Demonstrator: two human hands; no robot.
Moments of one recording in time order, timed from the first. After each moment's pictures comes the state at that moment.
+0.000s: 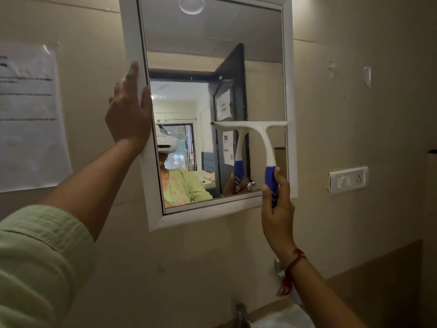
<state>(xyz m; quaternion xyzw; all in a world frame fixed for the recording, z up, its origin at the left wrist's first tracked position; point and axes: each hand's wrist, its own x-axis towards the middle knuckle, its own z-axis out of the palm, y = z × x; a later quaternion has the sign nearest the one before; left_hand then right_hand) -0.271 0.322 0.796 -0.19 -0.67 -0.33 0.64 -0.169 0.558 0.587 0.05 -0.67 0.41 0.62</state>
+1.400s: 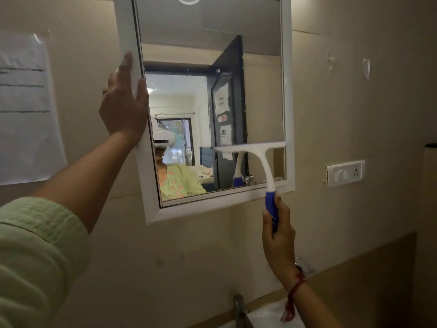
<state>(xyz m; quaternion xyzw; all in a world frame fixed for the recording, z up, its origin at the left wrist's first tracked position) -0.273 0.322 0.795 -0.19 -0.66 -0.35 0.63 -0.158 0.561 0.523 0.04 -0.69 0.42 0.59</state>
